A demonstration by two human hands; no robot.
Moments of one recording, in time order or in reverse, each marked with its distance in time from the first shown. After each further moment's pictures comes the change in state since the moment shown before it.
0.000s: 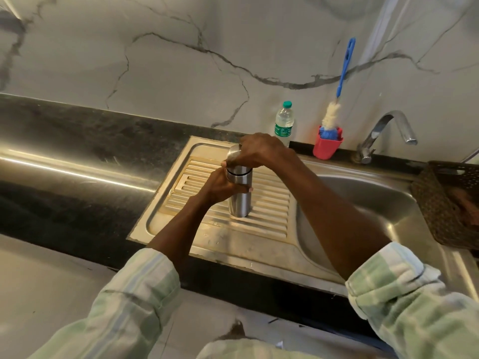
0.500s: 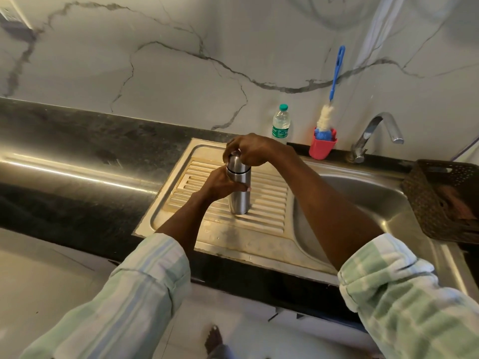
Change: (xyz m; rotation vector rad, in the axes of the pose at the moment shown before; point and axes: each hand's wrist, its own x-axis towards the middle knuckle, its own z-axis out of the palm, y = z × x) left_hand -0.007 0.013 0.000 0.155 -0.015 -0.142; right_hand -0.013 -0.002 -0.011 0.092 -0.076 -0.284
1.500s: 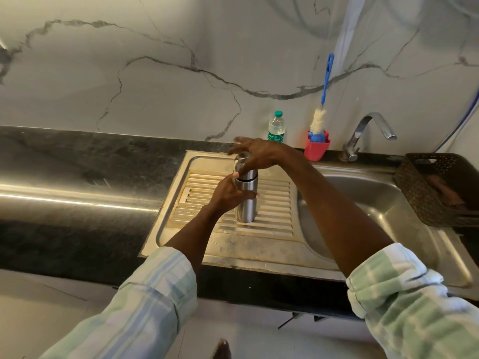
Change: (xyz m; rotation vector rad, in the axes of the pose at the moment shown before) left_hand -0.001 -0.004 -0.001 -0.070 0.028 0.110; right_hand 0.010 -0.004 -0.002 0.111 -0.014 0.134
